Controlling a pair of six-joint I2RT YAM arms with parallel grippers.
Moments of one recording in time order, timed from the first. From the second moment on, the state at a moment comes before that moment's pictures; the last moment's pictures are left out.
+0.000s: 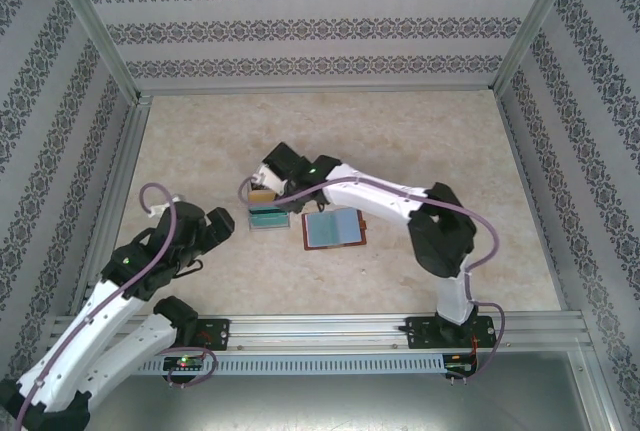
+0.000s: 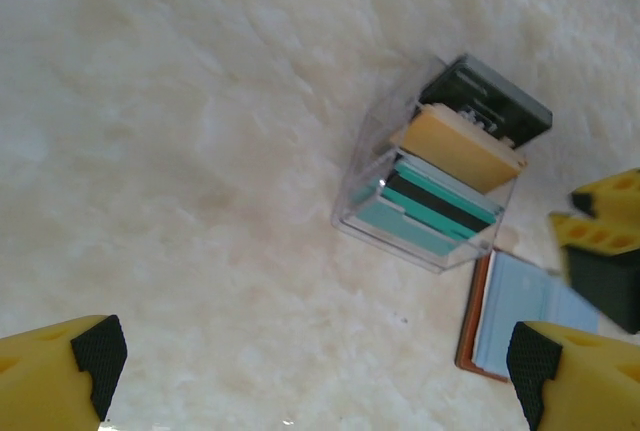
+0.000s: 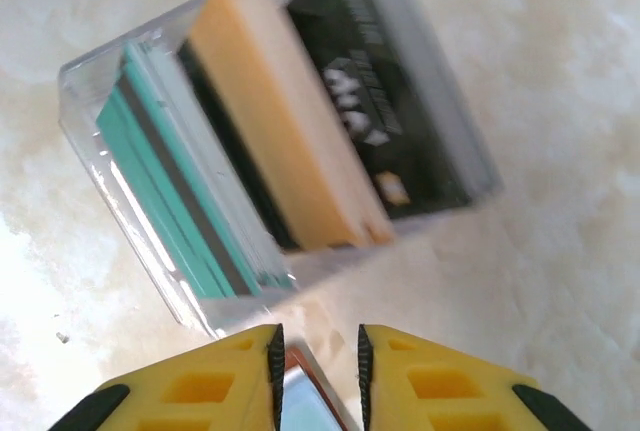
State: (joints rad) left arm -0.50 0.66 0.74 -0.97 -0.23 -0.99; right arm 0.88 1.93 1.57 -0.68 0.09 -0.25
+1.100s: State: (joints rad) left arm -0.69 1.65 1.00 -0.38 0.26 -0.88; right arm 0.50 1.55 0.74 -0.35 -0.21 0.54
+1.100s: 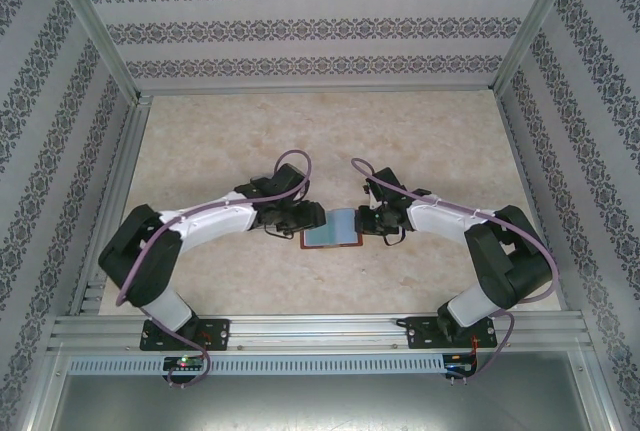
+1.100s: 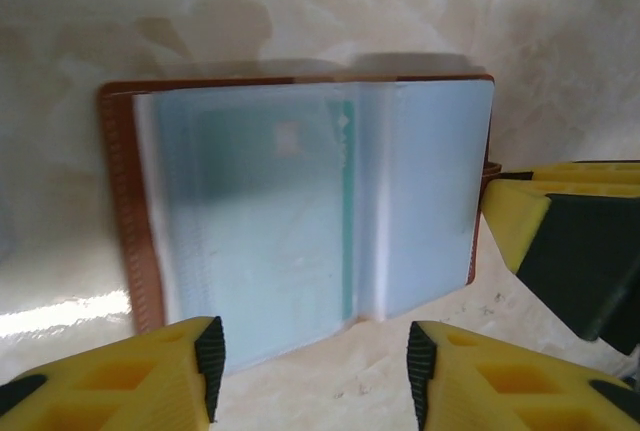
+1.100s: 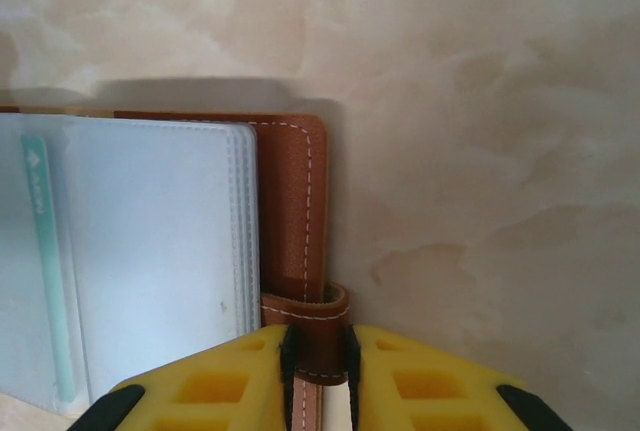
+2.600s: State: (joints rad) left arm -0.69 1.80 1.09 -0.35 0.33 -0.84; right arm 0.50 1.55 0.71 -0.28 -0.25 0.60
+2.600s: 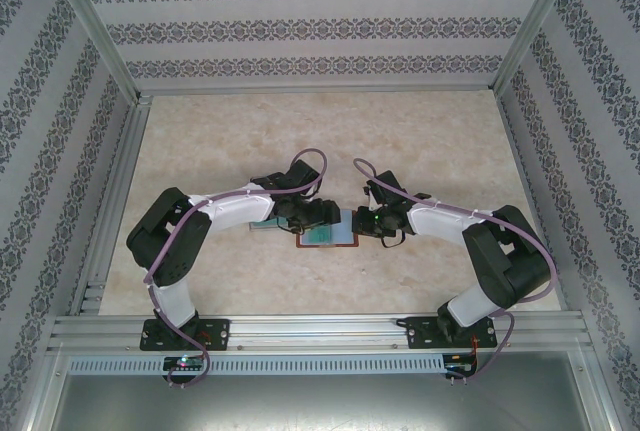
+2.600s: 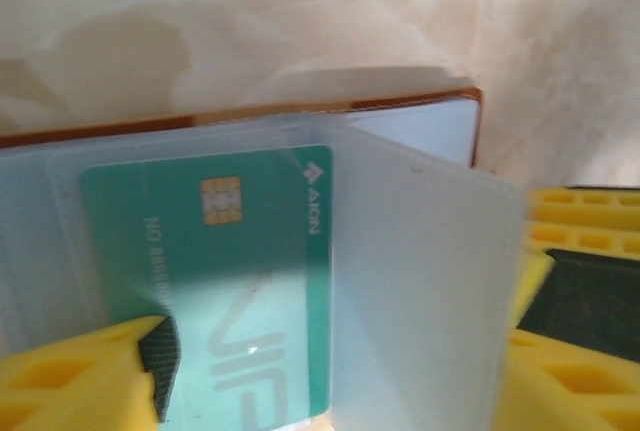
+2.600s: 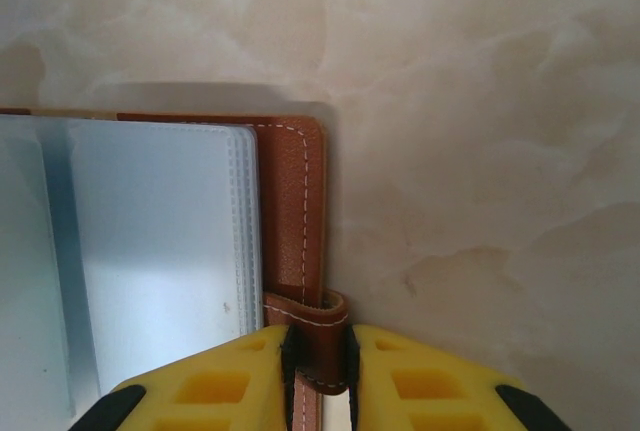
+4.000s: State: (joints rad) left arm -0.66 1.67 1.02 -0.19 0.45 -0.83; right arm 0.50 1.34 0.65 -0.26 -0.23 0.68
